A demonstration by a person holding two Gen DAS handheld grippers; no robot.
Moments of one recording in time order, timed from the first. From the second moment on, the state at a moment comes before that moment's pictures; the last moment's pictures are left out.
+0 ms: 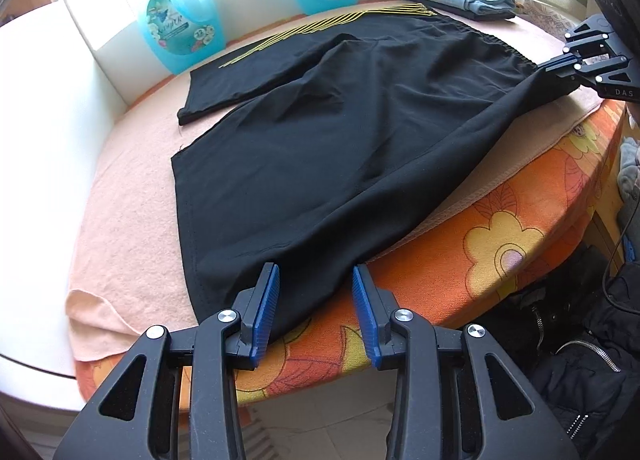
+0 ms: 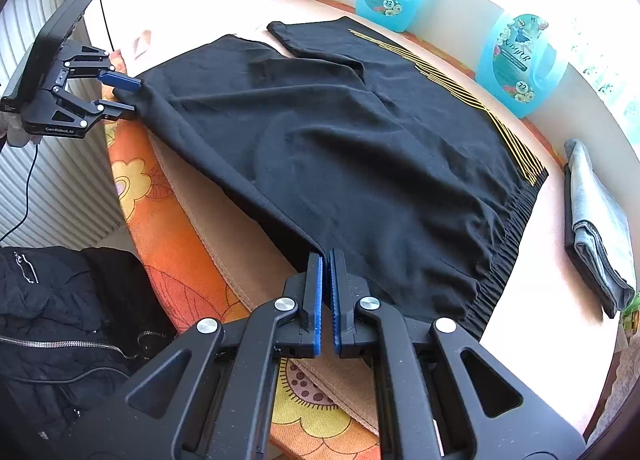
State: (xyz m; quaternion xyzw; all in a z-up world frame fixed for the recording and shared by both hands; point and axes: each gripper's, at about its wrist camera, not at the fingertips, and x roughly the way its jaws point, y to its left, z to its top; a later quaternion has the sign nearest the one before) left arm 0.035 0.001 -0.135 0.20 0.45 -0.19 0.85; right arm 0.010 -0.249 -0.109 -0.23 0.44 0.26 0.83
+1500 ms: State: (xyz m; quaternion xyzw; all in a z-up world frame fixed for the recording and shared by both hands) left arm 0.069 0.002 -0.139 0.18 0.44 -0.20 0.86; right arm 0.030 -0.301 -0.136 -0.23 0.48 0.25 0.81
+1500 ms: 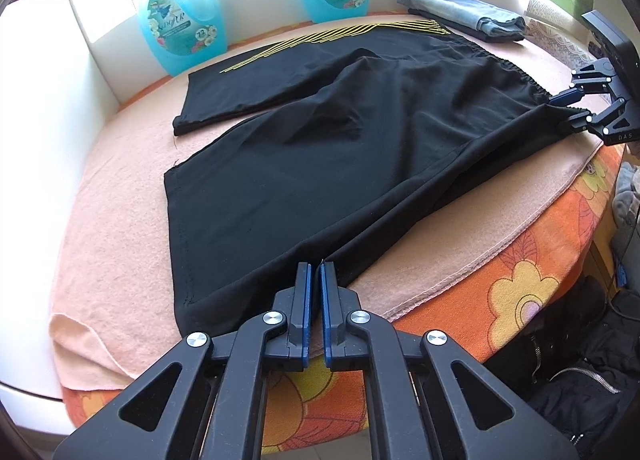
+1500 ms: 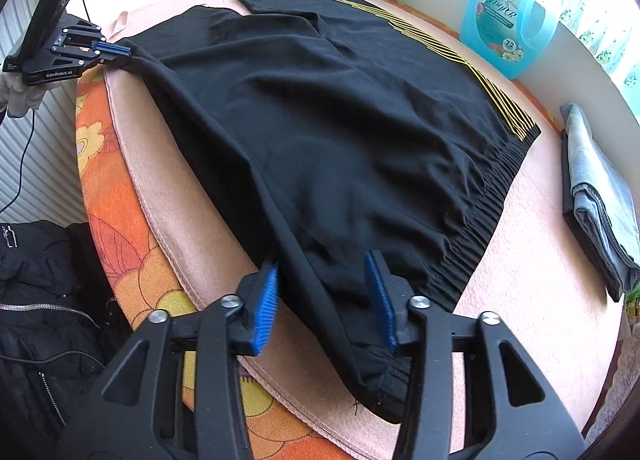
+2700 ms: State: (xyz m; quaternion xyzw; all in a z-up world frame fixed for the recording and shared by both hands) left arm 0.088 0.026 -0.074 0.14 0.32 -0.15 0.93; right arm 0.043 -0.303 -0.075 -0.19 0.40 0.15 0.88
